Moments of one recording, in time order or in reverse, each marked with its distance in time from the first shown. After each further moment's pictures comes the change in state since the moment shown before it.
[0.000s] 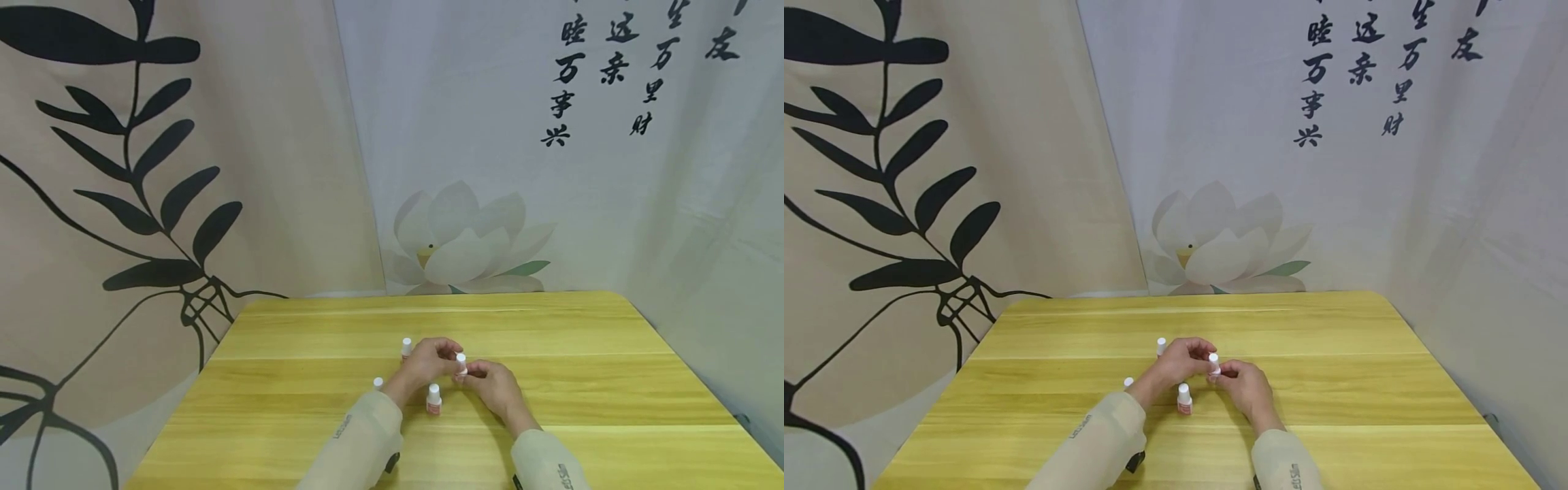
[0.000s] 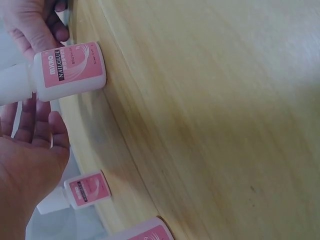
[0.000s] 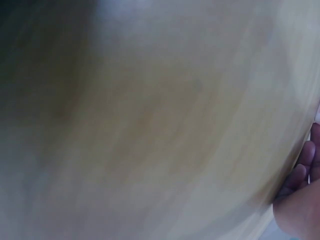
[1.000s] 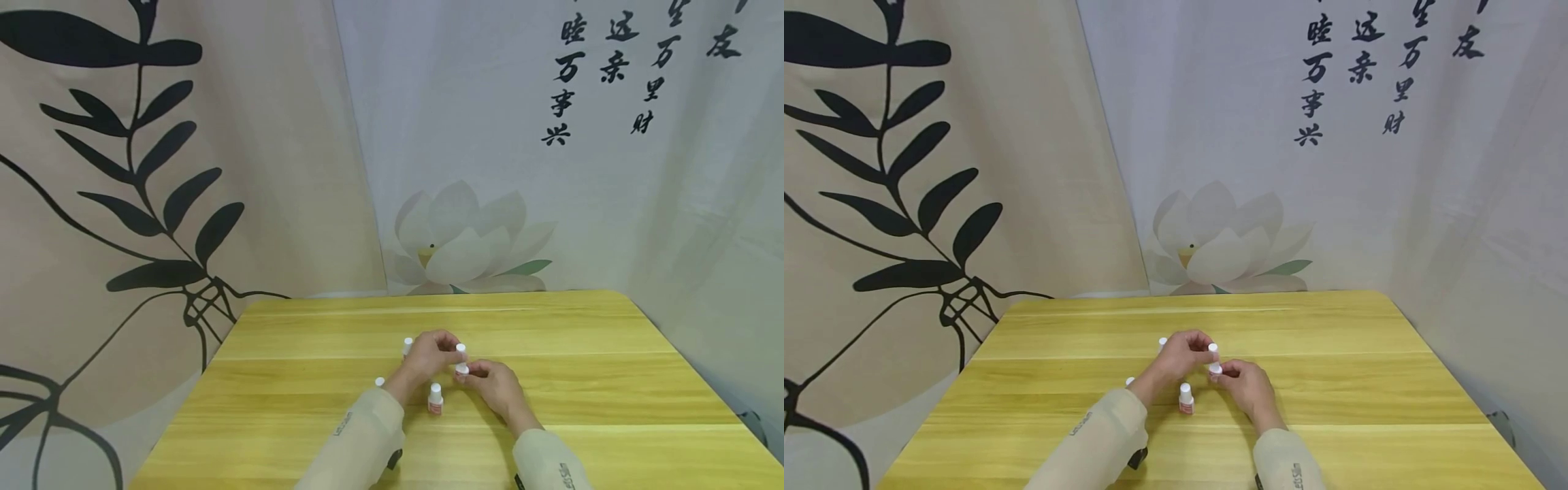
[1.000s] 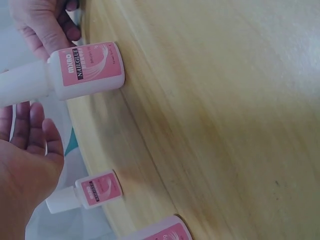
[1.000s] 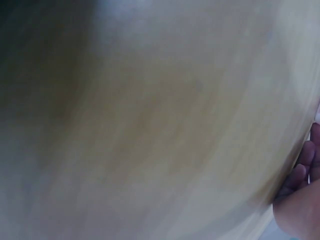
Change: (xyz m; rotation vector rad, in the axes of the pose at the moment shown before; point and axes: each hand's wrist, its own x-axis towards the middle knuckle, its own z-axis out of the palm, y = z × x) left_hand 0.002 0.009 -0.001 -0.012 0.079 0.006; right_hand 0.001 0.001 -0.001 0.007 -0.005 -0.009
